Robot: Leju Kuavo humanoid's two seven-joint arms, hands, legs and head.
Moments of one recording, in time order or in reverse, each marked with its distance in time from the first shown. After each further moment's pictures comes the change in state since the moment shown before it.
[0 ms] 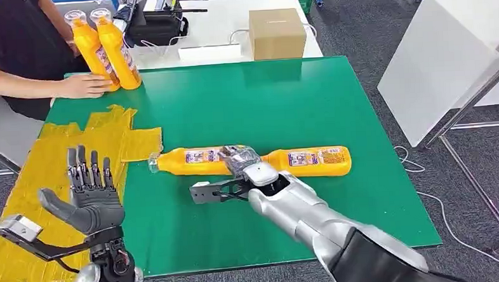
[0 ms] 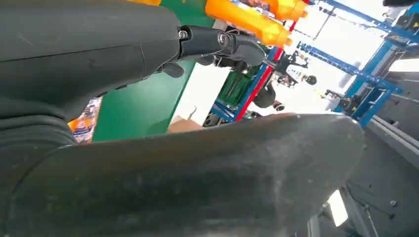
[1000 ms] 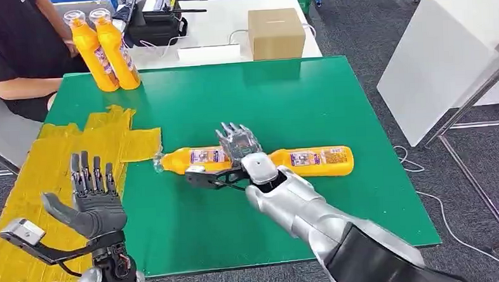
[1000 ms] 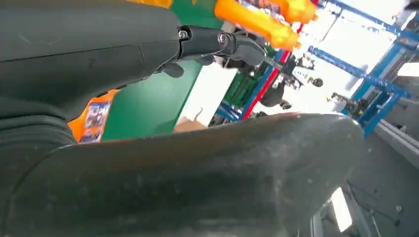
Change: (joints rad) left arm 0.035 -0.002 0.011 0.003 0.014 0.005 -0.023; right arm -0.017 0.001 -0.020 -0.055 0.039 -0.306 -0.019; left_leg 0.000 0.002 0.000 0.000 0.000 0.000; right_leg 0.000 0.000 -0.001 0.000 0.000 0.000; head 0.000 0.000
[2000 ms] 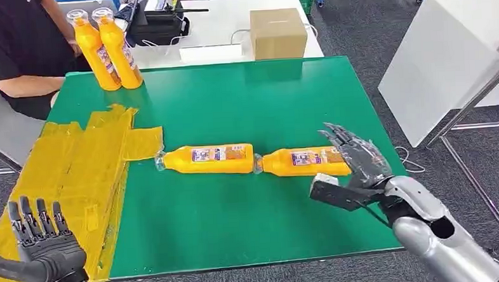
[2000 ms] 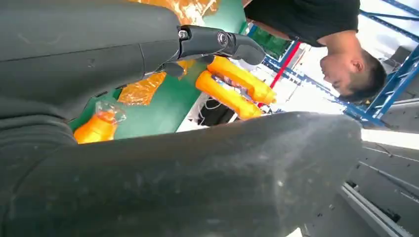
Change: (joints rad) left arm 0.201 -0.058 0.180 -0.169 0.014 -0.034 -0.047; right arm 0.592 -0.869 -0.438 -1.211 -0.293 0.280 -0.043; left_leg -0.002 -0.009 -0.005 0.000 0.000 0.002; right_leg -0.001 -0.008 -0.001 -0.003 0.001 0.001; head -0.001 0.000
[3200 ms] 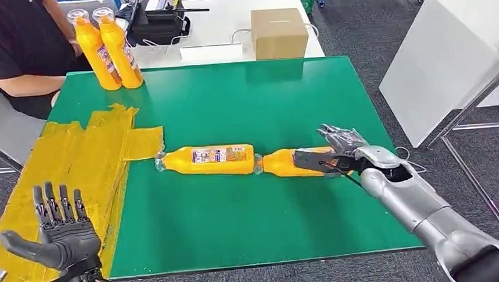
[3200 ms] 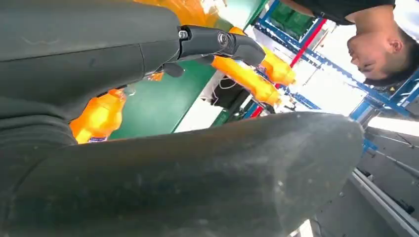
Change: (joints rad) left arm -0.068 0.010 -0.049 0.060 0.045 -0.003 0.042; right arm -0.400 0.196 0.264 0.674 0.038 0.129 0.024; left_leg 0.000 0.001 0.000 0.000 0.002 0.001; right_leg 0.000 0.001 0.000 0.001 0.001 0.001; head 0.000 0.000
